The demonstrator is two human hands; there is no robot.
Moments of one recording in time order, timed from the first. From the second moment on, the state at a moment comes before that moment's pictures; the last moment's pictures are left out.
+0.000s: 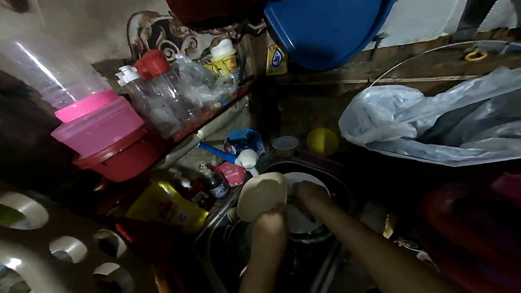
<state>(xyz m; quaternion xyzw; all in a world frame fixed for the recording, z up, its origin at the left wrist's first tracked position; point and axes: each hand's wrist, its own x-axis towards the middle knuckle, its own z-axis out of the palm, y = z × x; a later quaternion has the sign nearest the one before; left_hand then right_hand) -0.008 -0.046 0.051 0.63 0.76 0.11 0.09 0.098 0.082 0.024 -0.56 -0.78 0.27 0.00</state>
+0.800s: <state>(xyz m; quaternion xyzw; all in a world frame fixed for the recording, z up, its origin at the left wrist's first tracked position) 0.022 -0.050 0.025 0.64 0.74 -0.07 0.18 0.097 0.112 0.012 -0.61 -0.76 0.24 -0.06</state>
